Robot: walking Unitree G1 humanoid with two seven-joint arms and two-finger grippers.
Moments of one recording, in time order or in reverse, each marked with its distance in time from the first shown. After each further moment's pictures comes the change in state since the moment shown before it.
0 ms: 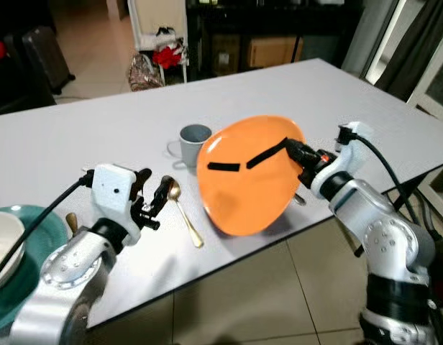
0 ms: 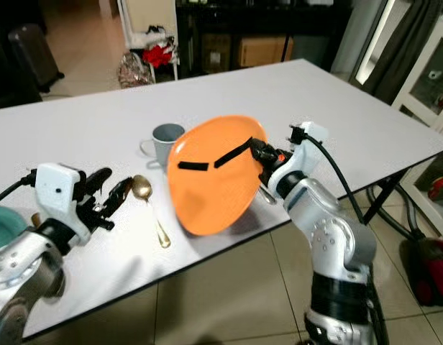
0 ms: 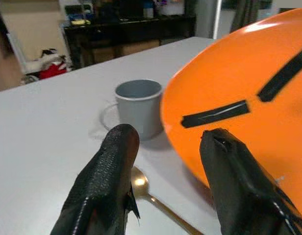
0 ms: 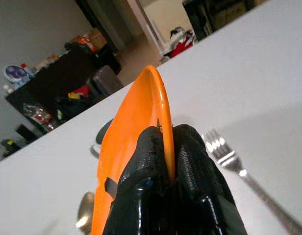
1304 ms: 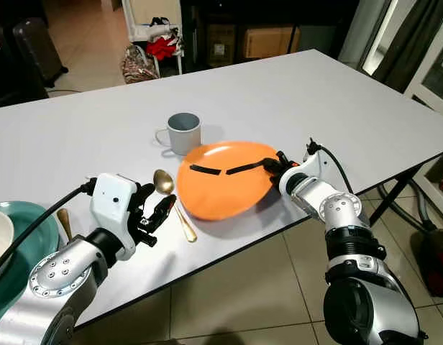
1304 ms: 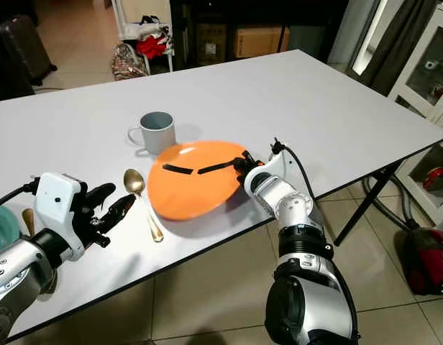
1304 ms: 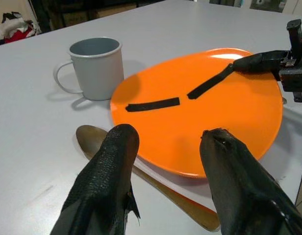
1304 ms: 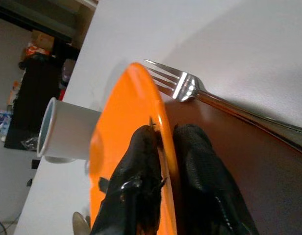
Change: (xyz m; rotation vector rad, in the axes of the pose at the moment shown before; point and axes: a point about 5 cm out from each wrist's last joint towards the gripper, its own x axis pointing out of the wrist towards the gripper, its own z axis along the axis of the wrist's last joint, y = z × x) left arm -0.013 -0.002 -0.004 -0.007 0.103 -0.067; right arm 0.066 -0.026 -0.048 0.484 0.173 -0.212
